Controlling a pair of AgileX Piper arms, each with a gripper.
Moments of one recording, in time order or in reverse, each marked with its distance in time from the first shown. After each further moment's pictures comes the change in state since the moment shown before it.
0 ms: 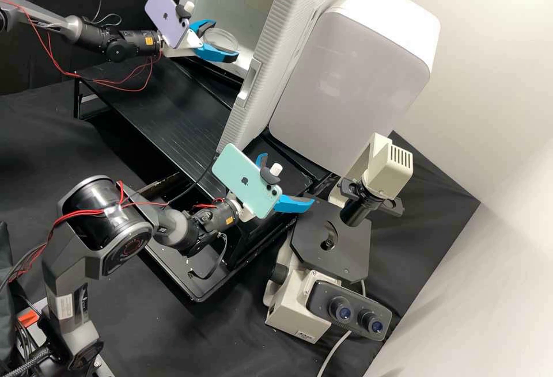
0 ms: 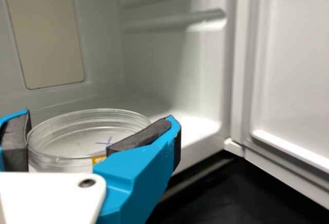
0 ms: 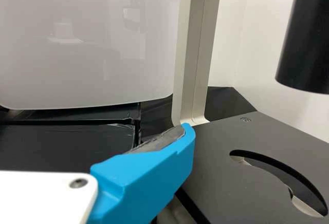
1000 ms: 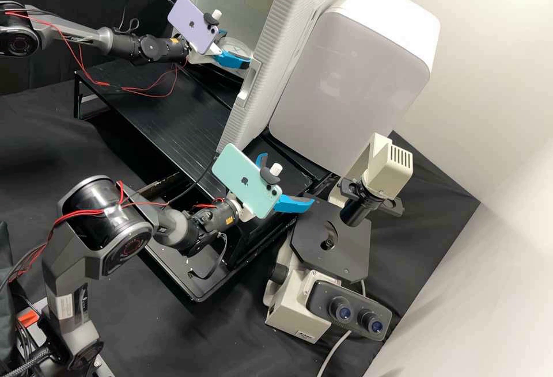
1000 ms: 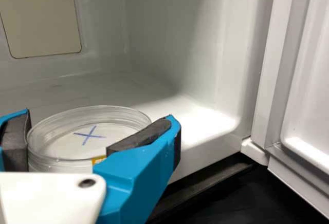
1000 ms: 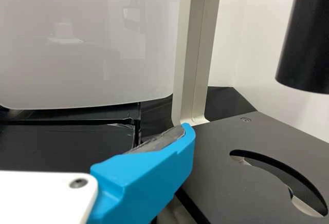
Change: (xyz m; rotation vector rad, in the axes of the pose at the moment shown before) left arm 0.052 -0.011 0.023 -0.047 0.089 -0.069; right arm 0.000 0.000 0.000 0.000 0.000 0.000
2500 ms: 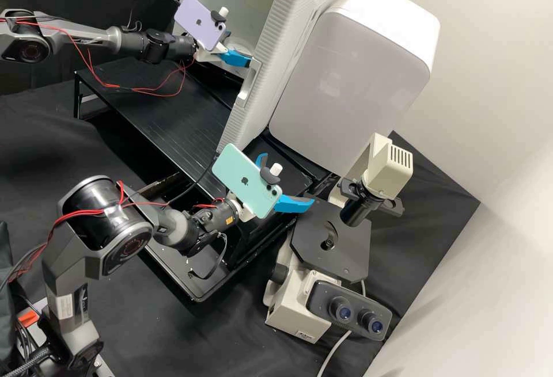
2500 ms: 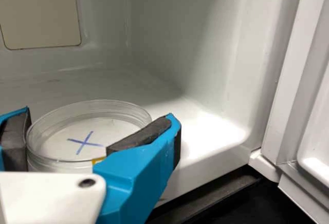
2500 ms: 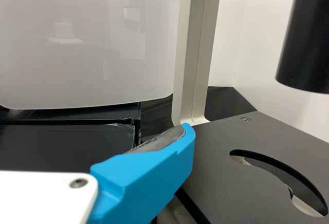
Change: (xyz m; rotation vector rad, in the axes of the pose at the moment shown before) left arm 0.020 0.005 -0.002 -0.043 0.025 -0.048; right arm 0.000 0.000 0.000 0.000 0.000 0.000
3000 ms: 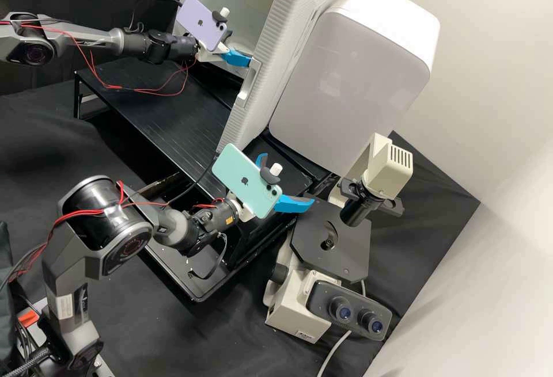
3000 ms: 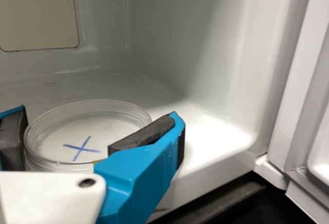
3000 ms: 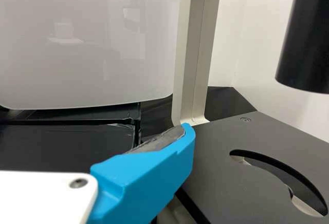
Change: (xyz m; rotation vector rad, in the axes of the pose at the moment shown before) left arm 0.012 -0.002 -0.006 0.000 -0.009 0.011; right arm 0.000 0.000 0.000 0.000 0.000 0.000
